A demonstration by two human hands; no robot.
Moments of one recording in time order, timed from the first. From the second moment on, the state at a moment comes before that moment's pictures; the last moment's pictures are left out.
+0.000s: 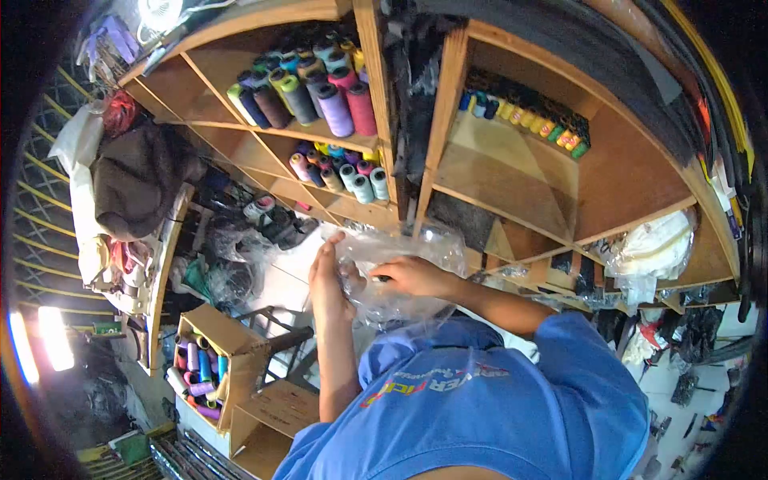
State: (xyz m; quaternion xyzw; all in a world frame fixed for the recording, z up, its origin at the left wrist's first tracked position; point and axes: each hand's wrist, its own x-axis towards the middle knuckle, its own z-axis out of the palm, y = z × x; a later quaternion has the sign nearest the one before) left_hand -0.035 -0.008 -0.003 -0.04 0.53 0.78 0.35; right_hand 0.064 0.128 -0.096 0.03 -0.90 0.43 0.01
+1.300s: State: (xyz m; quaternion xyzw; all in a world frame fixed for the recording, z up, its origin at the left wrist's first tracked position) left_hand -0.050 -0.012 -0.018 -0.10 0.54 0.78 0.29; right_hand 0.070 0.432 -0.064 -0.54 -0.76 0.09 0.35
